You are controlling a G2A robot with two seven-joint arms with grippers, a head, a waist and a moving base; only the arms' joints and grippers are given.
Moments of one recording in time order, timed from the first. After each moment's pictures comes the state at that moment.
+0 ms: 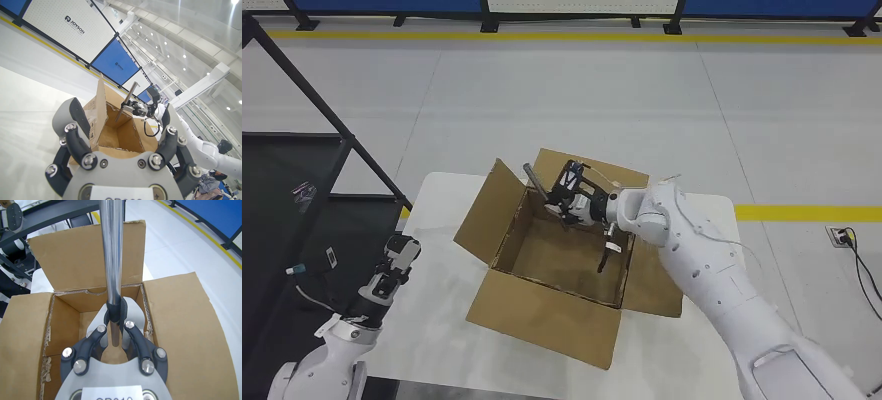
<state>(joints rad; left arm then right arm) 1.44 -1.13 -1.78 -1.79 0.12 -0.50 -0.30 -0.34 -1.41 0.89 -0.95 -1.00 -0.73 0.40</state>
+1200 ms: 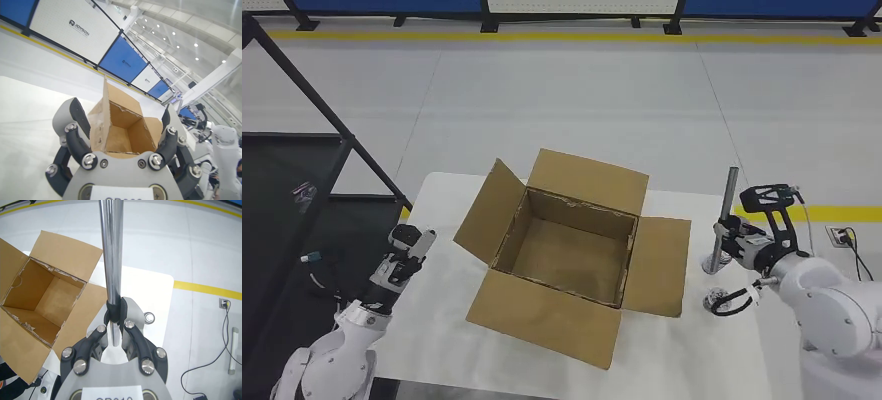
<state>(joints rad) 1.38 -1.13 -1.73 -1.78 0.41 -0.42 -0.16 -1.06 -1.24 1.69 -1.99 -1.01 -0.04 1.17</state>
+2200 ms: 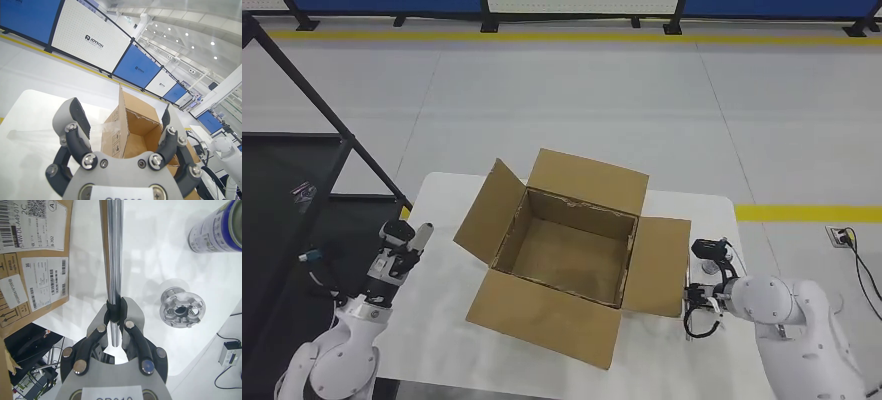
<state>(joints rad) 1.35 -1.14 -1.71 -1.76 0.47 -0.39 -0.11 -1.00 -1.20 1.50 -1.54 -0.94 0.08 1.33</state>
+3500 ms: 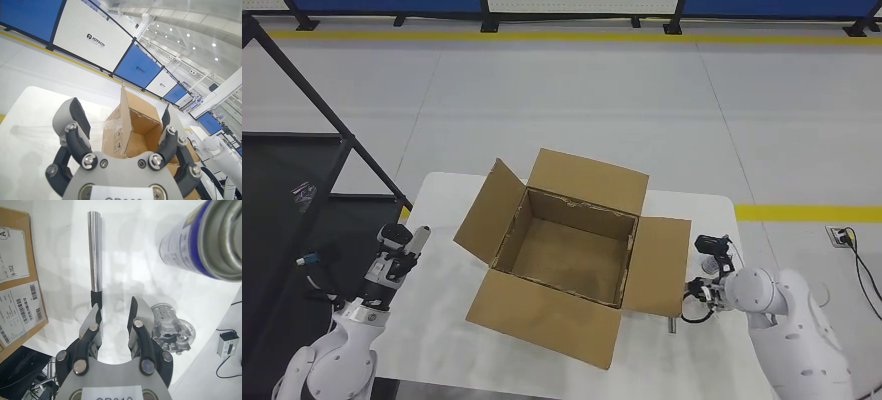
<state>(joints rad) 1.37 -1.14 -1.72 -1.76 0.46 -0.39 -0.11 -0.92 -1.18 1.44 -1.38 -0.96 0.12 1.22</state>
